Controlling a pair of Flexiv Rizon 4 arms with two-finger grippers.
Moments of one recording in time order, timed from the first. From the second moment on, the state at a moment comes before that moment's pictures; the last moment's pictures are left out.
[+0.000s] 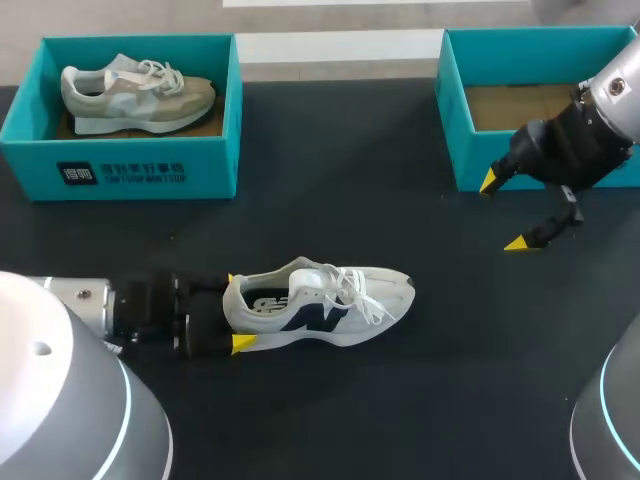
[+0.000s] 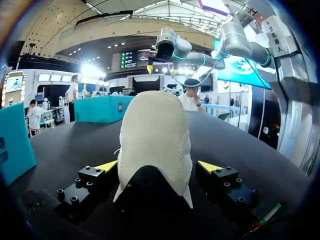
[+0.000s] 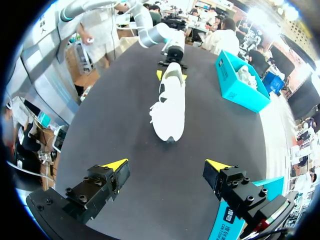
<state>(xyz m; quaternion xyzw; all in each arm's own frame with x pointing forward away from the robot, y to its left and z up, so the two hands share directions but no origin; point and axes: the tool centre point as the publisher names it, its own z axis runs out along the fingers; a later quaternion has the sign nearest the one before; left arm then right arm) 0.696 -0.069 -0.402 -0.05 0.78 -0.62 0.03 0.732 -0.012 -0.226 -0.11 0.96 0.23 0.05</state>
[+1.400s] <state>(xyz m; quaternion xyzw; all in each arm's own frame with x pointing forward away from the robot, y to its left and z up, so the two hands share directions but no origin) 0.718 -0.066 -0.410 -0.03 0.80 -0.60 0.00 0.732 -0.012 -0.226 -0.11 0.96 0.23 0.05</state>
